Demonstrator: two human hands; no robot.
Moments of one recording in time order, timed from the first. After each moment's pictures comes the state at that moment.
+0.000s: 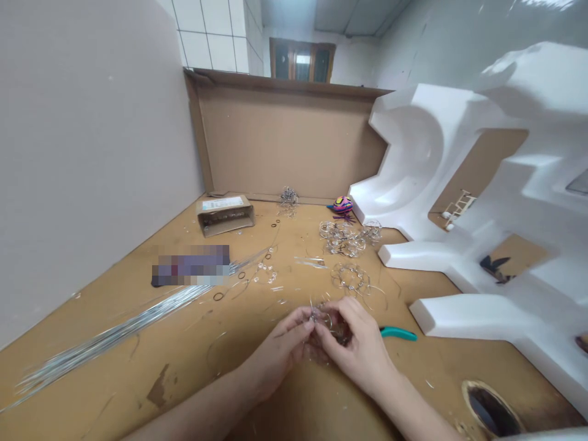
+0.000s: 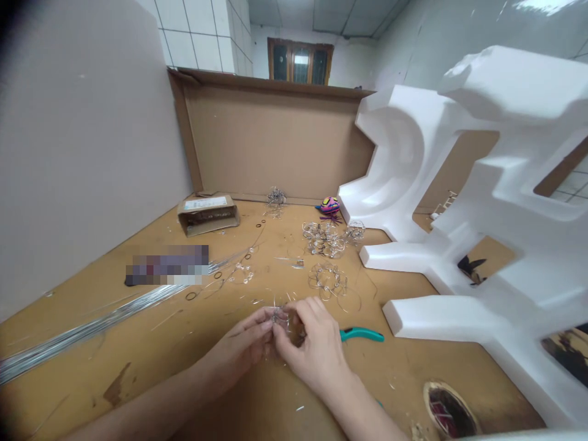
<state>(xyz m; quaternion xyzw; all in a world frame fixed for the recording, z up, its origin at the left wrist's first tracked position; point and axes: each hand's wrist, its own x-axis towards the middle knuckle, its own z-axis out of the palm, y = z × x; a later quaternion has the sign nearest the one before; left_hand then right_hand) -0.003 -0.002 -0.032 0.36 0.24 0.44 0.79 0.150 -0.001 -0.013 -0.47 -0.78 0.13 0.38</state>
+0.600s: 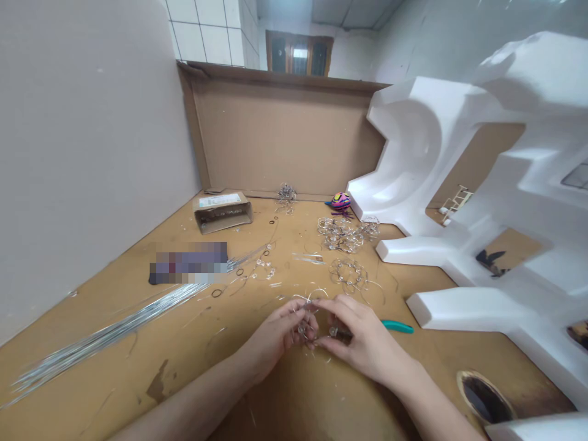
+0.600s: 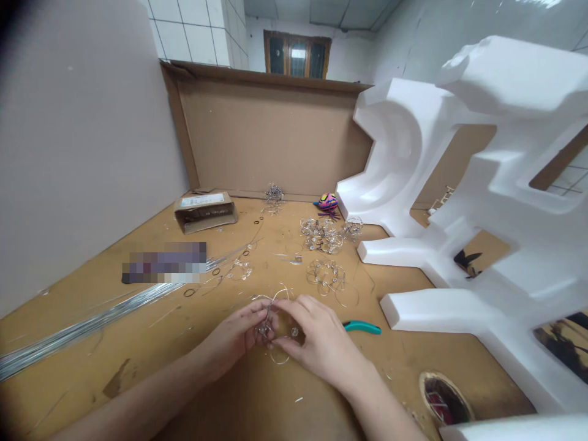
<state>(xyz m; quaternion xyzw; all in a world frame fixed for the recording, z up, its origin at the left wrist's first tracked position) -0.012 0.007 -0.034 0.37 0.29 0.42 0.77 0.168 0.000 -0.003 -0.40 -0.86 0.15 0.27</state>
